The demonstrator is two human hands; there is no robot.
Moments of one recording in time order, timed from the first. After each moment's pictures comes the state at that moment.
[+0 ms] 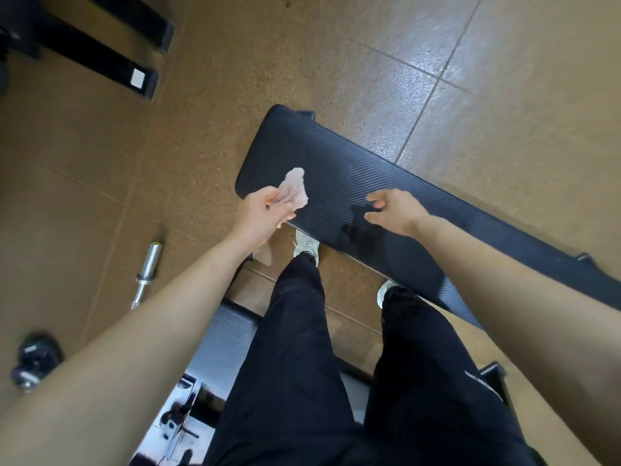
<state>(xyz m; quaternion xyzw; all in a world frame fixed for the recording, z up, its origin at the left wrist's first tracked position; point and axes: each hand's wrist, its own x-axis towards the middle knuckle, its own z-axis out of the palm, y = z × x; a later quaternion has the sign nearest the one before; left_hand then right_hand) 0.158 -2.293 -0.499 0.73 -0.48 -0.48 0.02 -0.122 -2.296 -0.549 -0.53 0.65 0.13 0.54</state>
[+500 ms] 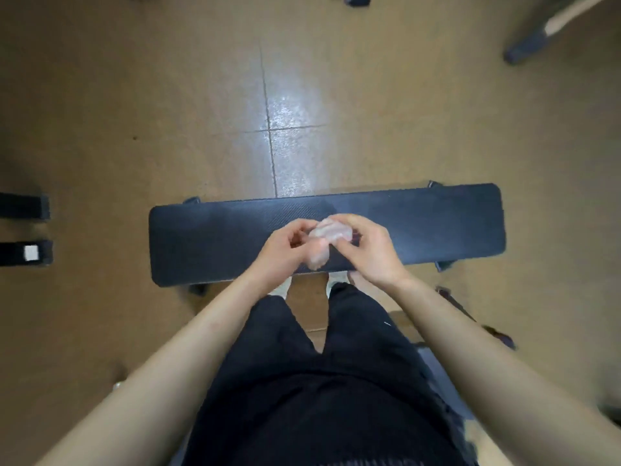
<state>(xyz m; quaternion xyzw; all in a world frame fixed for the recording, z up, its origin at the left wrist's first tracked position) -0.060 -2.213 -0.310 0.40 -0.58 -0.71 -0.04 -0.218 -2.094 -0.313 -0.35 0.77 -0.35 0.40</state>
